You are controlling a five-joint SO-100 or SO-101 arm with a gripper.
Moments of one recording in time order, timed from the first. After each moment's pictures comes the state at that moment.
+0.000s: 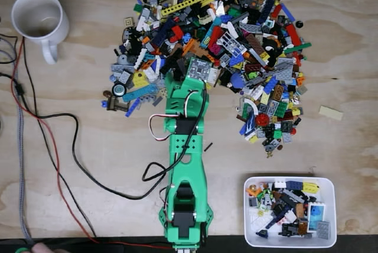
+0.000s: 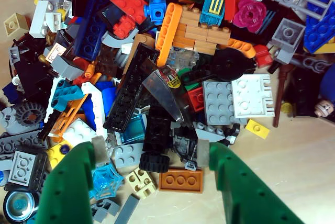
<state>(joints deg) 0.2 121.2 124.1 41.9 -71.7</state>
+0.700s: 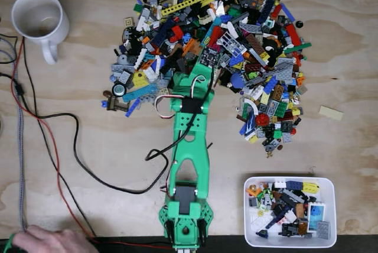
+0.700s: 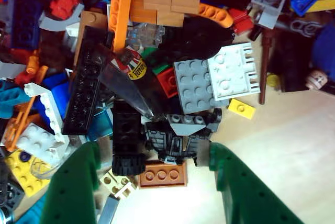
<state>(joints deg) 1.6 99.1 106.9 51.2 -68.4</state>
